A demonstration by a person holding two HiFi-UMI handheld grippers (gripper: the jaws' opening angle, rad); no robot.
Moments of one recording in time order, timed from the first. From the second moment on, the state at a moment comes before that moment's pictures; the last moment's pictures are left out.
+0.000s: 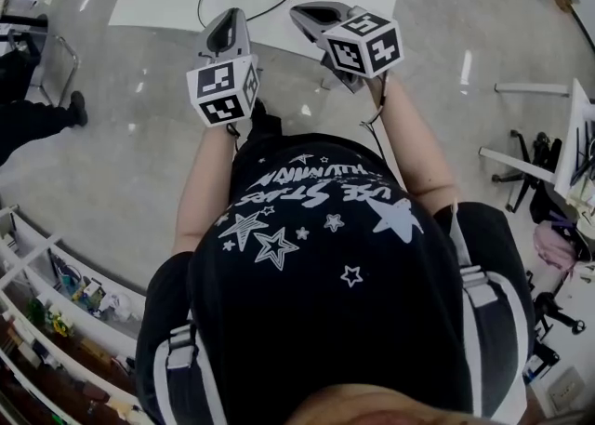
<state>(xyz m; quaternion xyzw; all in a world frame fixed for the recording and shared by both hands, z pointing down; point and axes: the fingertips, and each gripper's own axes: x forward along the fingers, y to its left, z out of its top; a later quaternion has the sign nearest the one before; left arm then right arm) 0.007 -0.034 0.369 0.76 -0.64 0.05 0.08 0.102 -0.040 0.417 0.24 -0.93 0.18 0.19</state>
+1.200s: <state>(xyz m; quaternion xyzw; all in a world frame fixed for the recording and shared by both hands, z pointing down) 0.063 0.065 0.354 0.74 -0.67 0.03 0.07 0.160 0.034 0.376 0.25 -0.95 0.11 0.12</state>
